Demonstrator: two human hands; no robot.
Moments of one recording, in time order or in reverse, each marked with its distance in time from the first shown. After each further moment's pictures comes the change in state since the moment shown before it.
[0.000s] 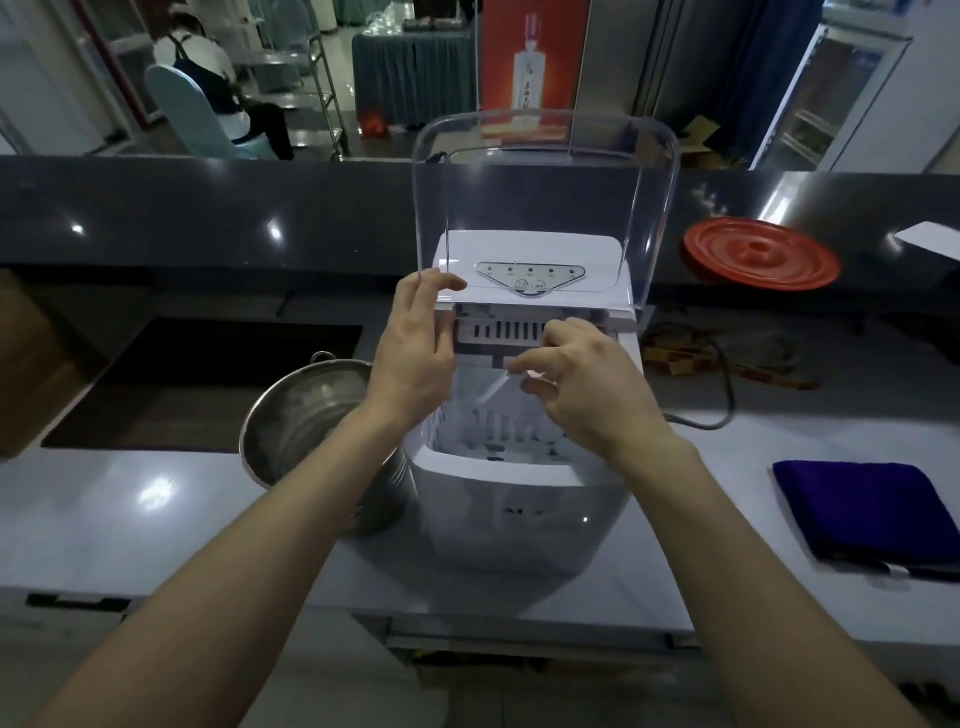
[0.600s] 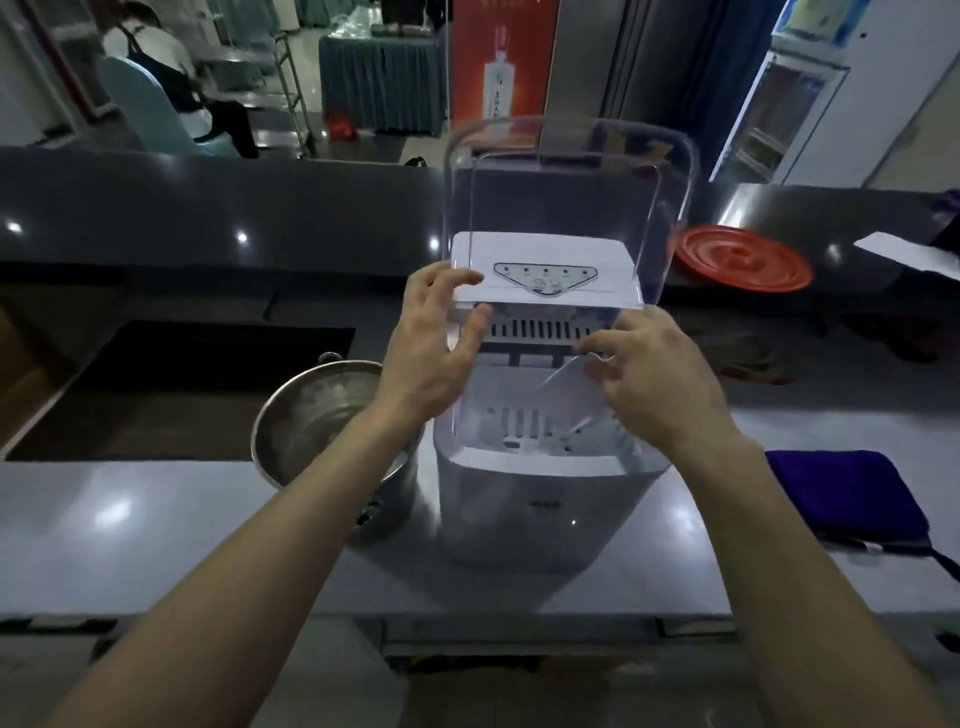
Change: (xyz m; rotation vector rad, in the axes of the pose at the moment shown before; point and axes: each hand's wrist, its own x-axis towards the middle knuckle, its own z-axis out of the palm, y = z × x) left_hand 0.000 -0.003 -0.014 -0.121 -0.038 0.045; right_hand -0.014 0.009 -0.026 -0.148 0.042 0.232
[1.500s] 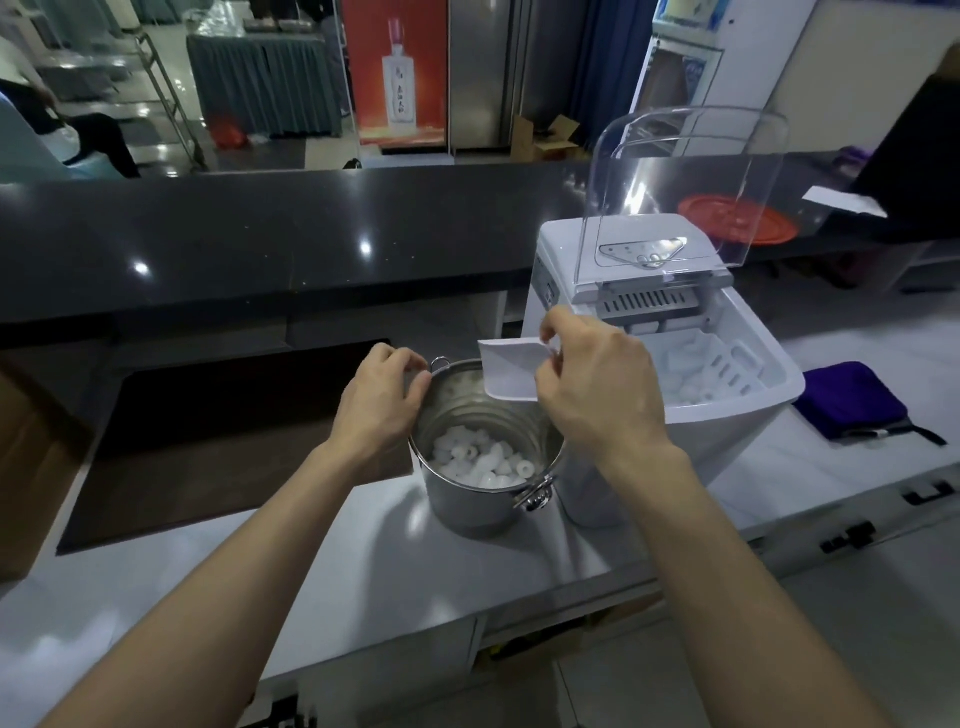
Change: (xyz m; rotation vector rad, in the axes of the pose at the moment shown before) left_hand -0.018 -0.193 -0.139 0.242 -0.330 -0.059; right_hand 0.008 -0.257 0.056 -0.108 0.210 0.282
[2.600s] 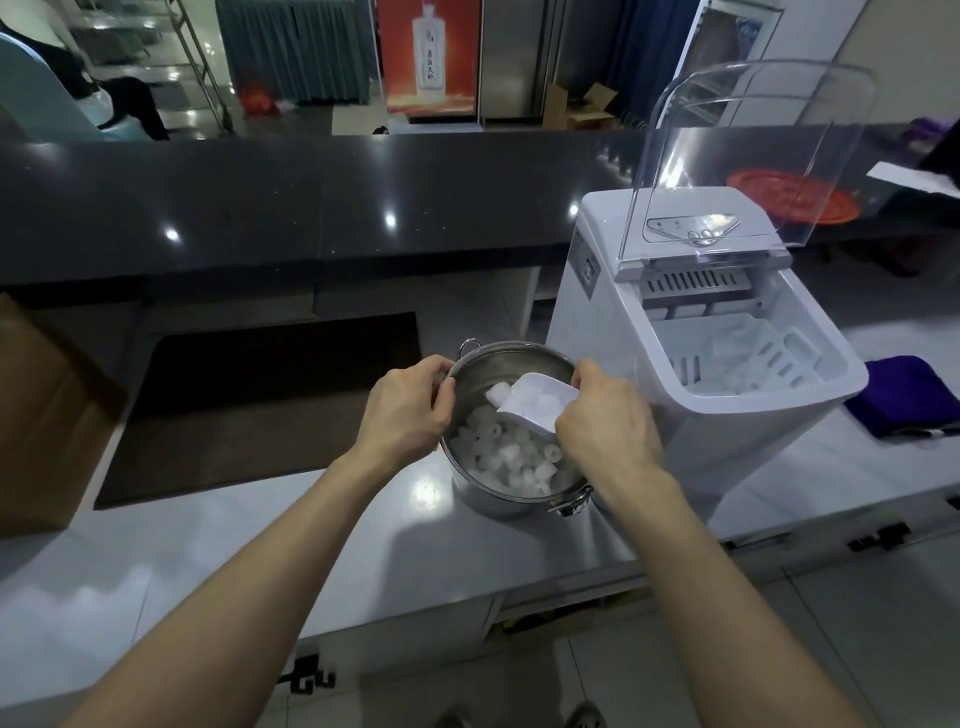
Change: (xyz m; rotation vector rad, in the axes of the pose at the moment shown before) left_hand -0.037 -0.001 0.006 -0.041 0.007 0.033; right_hand -0.030 0.000 0.053 0.017 -0.434 0.401
